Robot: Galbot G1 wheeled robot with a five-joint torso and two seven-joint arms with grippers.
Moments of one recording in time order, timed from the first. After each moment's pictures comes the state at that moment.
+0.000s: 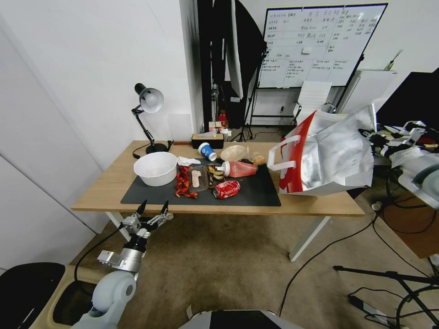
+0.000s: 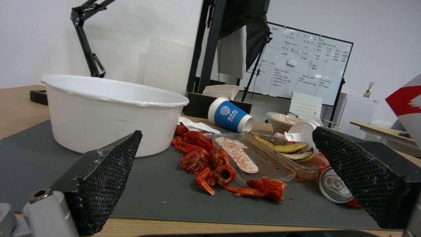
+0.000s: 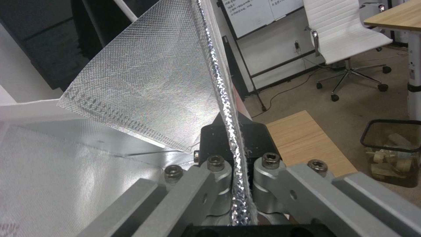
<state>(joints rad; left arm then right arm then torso) 1.62 -1.15 -0.62 -2.05 -0.67 -0.24 0.15 -1.13 0.44 0.91 1.78 1.59 -0.34 0.15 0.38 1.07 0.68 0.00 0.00</state>
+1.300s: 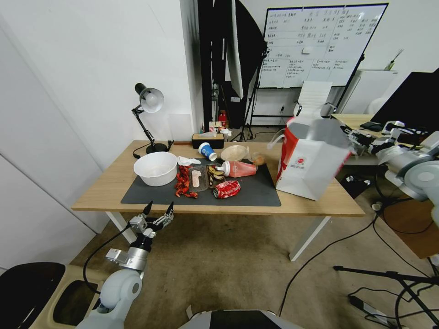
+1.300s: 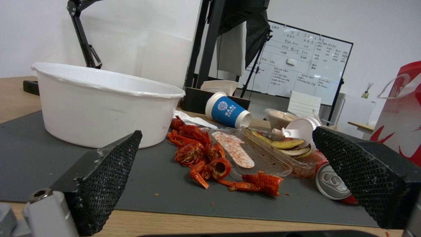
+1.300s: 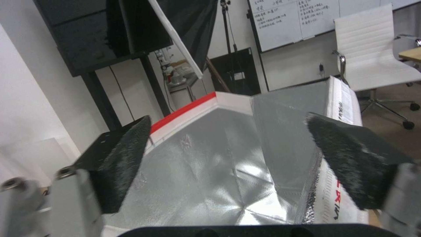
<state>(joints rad) 1.60 -1.16 -0.60 -2.04 -0.67 -0.24 0.15 -0.99 0.43 0.76 1.68 1.45 -0.29 -0.03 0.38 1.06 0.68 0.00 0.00</state>
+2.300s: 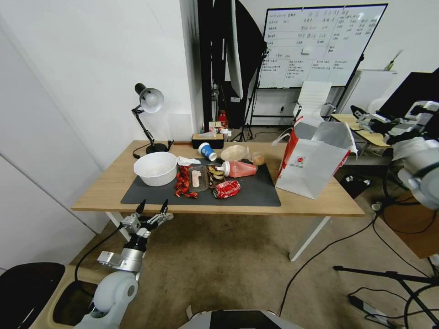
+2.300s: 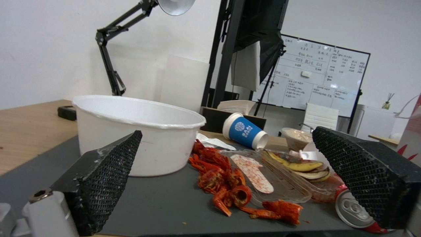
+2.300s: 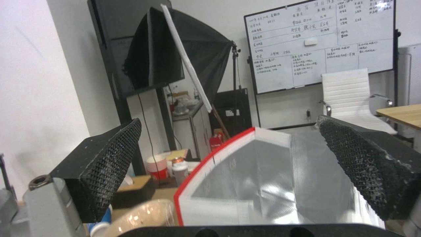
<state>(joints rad) 1.64 -1.15 -0.65 -2.09 -0.68 -0.26 0.11 -1.30 0.57 1.17 2.20 1.40 -0.33 0.26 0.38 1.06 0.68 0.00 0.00</state>
